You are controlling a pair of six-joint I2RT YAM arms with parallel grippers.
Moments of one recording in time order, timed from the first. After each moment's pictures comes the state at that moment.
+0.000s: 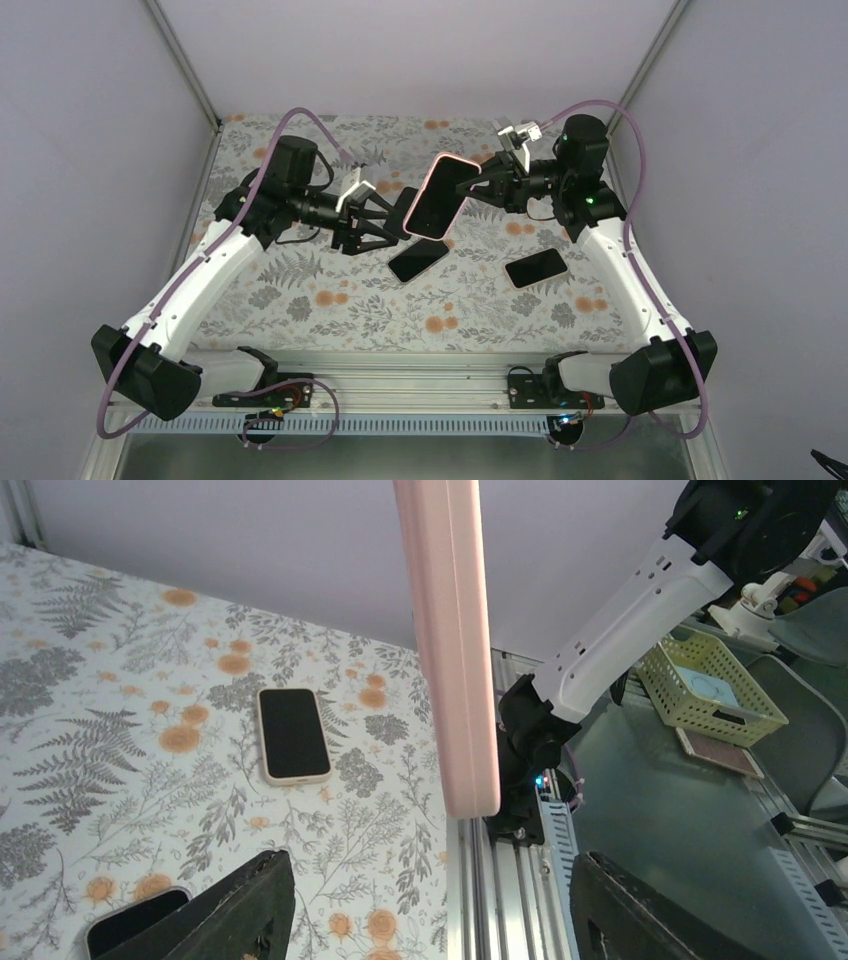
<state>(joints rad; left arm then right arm) -0.45 1.24 1.28 -0.70 1.09 0.30 0.25 1.27 1.24 -0.08 -1.45 0.31</state>
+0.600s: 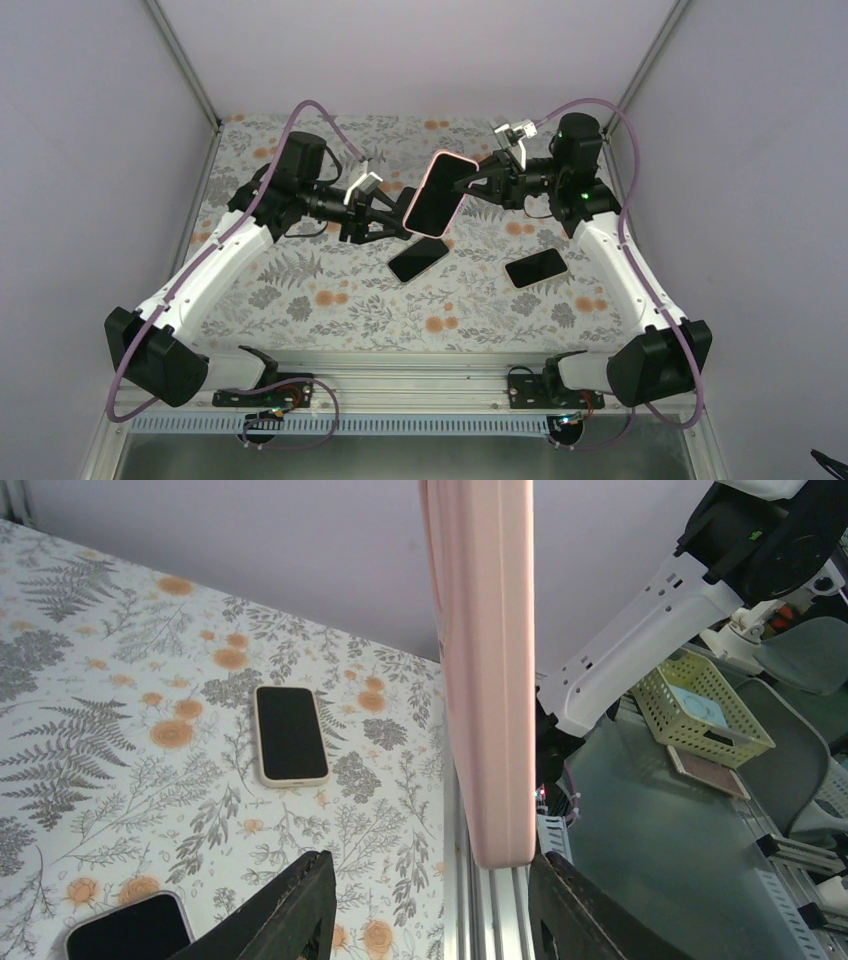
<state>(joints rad) -0.45 1.31 1.27 -0.62 1.11 0.22 0.25 1.31 1.24 -0.08 -1.45 0.32</state>
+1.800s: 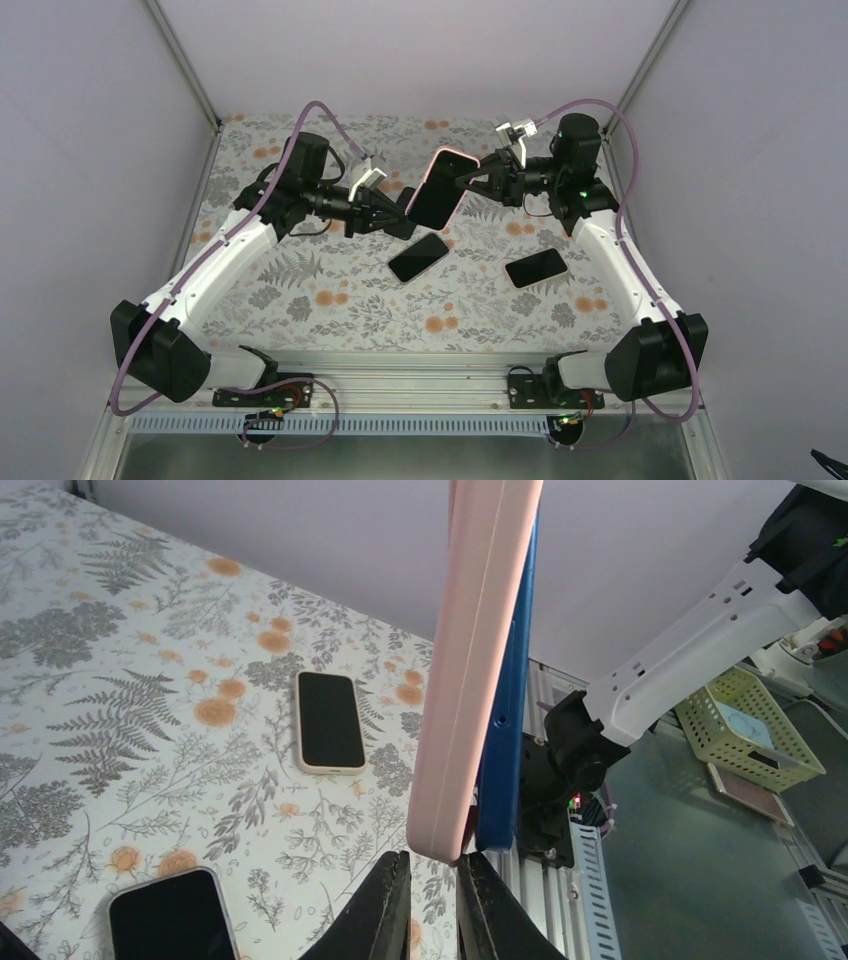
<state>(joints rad) -0.45 1.33 1.25 -0.55 1.04 0.16 0.23 1.33 1.23 -0.05 -1.44 0.31</state>
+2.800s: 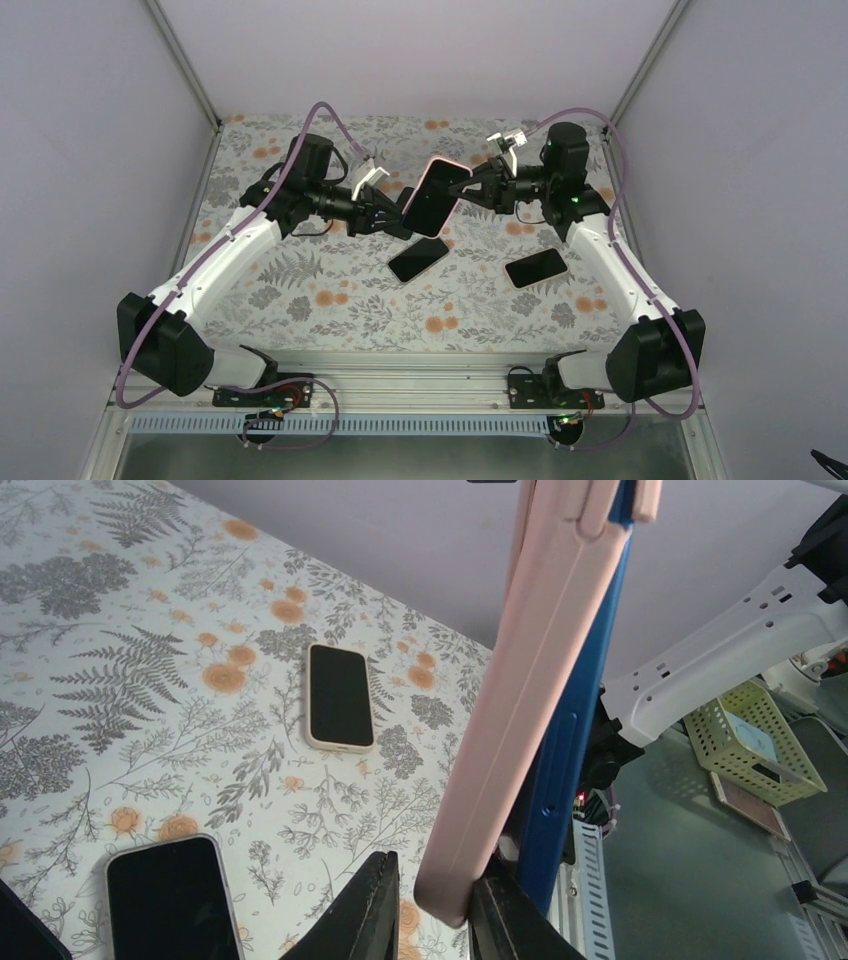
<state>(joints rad) -0.45 1.36 1.24 -0.56 1.00 0.11 0.26 1.33 1.16 -0.03 -1.40 0.28</state>
